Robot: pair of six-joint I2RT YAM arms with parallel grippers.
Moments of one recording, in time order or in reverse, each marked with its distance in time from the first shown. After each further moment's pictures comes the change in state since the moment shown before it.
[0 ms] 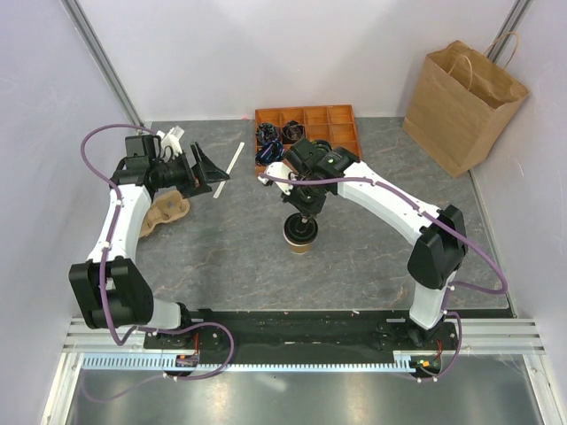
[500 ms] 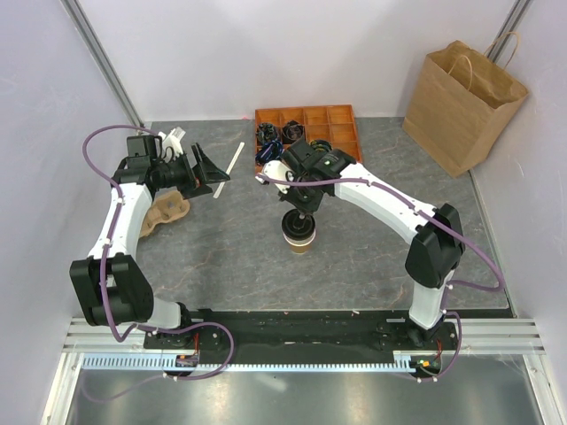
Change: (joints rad) left arm 0.000 0.026 0.000 -0.003 -0.002 -0.001; right arm 0.010 0.013 -0.009 0.068 0.058 0.001
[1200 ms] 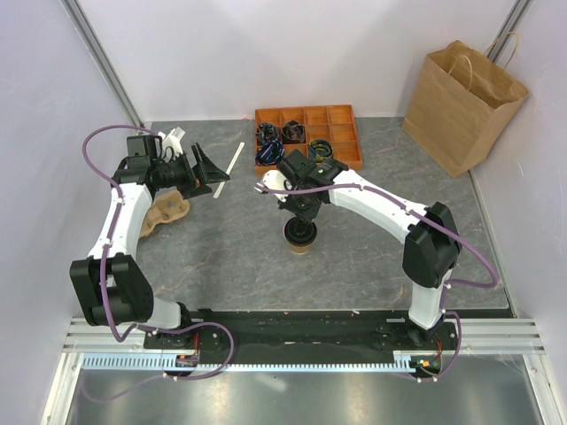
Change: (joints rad) left arm 0.000 0.000 0.000 0.001 -0.008 0.000; right arm 0.024 0.020 -0.082 0.050 0.047 0.004
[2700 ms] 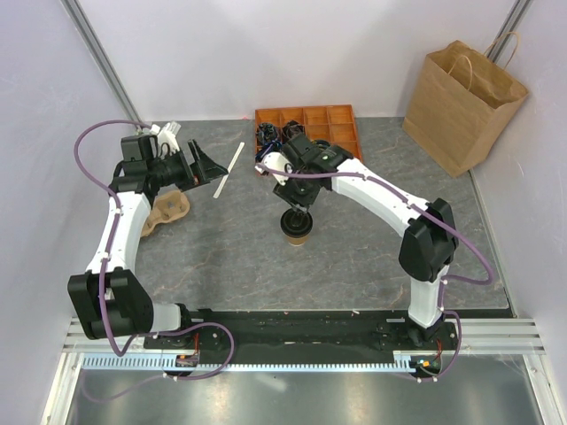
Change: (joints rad) left arm 0.000 -0.079 -0.051 0.153 -0.008 -0.007; right arm -0.050 0.046 0.116 0.014 -0.039 0.022
